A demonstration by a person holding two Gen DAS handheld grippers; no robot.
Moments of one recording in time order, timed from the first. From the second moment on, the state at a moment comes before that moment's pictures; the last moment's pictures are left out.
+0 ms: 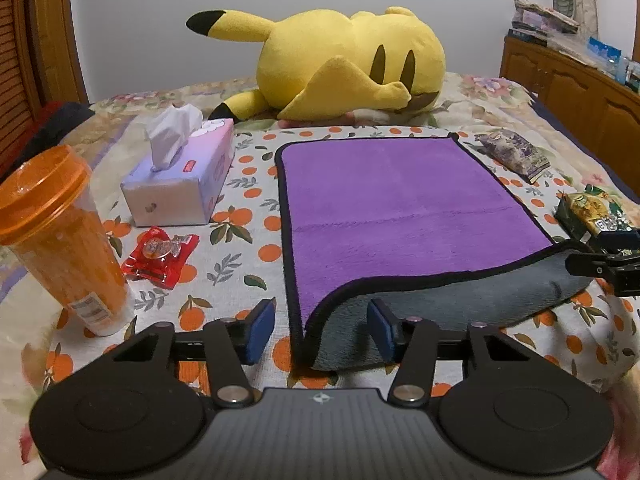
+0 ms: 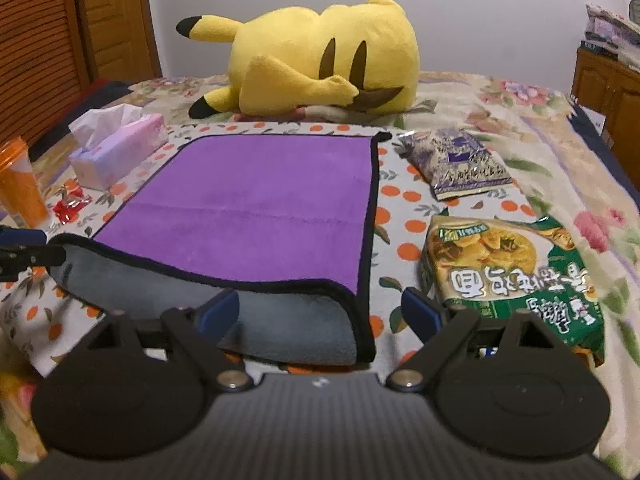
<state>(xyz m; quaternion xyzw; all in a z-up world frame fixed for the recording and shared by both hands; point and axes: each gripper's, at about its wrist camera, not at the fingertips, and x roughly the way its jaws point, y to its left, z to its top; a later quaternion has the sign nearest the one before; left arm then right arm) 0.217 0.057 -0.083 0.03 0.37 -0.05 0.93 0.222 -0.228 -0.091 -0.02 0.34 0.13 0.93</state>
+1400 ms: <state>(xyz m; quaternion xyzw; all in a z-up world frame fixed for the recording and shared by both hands) 0.218 0.053 -0.084 0.01 0.38 -0.08 0.92 0.234 -0.234 -0.100 -0.04 0.37 0.16 0.92</state>
